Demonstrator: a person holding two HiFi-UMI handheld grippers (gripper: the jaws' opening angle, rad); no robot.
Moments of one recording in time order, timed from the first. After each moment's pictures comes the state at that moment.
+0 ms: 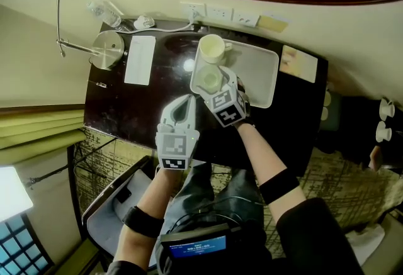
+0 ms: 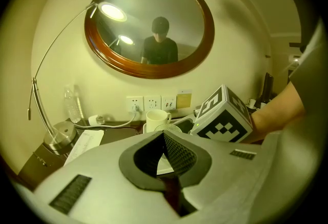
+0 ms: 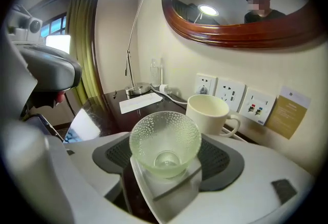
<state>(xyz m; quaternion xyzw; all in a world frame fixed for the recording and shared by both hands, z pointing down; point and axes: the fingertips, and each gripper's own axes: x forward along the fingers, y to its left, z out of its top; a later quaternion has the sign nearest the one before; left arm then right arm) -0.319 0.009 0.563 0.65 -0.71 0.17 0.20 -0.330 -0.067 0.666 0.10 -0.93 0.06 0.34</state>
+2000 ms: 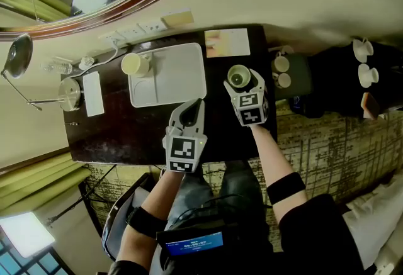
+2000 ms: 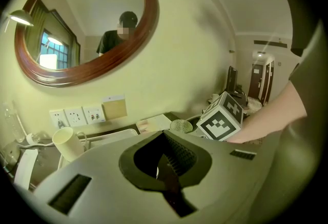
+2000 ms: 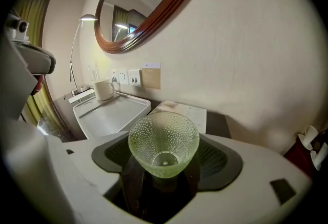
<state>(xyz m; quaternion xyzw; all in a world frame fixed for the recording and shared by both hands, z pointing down) -0.054 -0.088 0.559 0.78 -0.57 0.21 0.16 0.030 -0.202 0.679 0.38 -0.86 0.14 0.31</state>
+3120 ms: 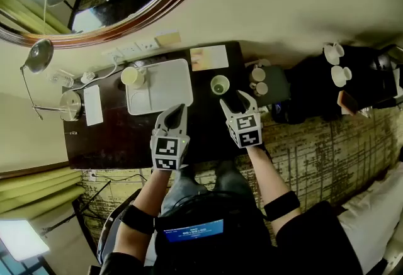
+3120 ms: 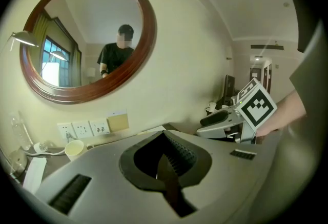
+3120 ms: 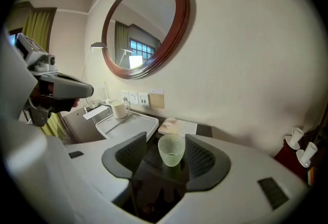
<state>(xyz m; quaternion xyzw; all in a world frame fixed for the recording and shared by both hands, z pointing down) -0.058 -0.061 0.495 0.79 -0.58 0.18 0.14 0.072 -0.130 0.561 0.39 -0.87 0.14 0.26</state>
